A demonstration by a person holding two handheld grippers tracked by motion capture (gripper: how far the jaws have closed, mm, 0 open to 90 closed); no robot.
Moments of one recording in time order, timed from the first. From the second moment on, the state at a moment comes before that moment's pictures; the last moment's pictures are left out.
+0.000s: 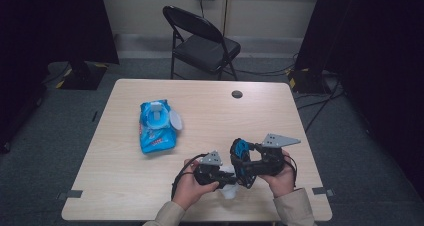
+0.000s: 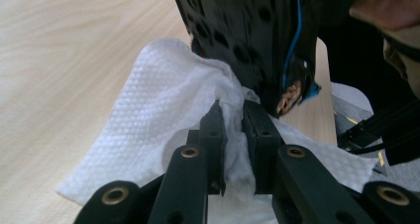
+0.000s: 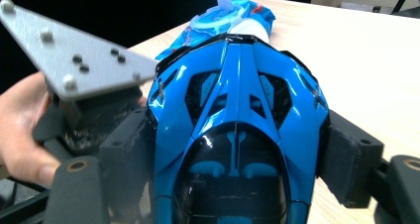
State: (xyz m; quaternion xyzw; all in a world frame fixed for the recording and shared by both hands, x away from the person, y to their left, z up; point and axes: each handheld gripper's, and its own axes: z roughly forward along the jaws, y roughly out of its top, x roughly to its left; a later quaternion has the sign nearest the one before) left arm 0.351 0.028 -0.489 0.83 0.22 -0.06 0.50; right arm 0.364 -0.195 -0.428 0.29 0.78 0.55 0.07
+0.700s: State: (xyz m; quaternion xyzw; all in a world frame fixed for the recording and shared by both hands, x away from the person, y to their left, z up) left arm 0.351 0.058 -0.487 0.84 0.24 -0.03 0.48; right arm 0.378 -0.224 -0.440 0.34 0.78 0.52 0.09
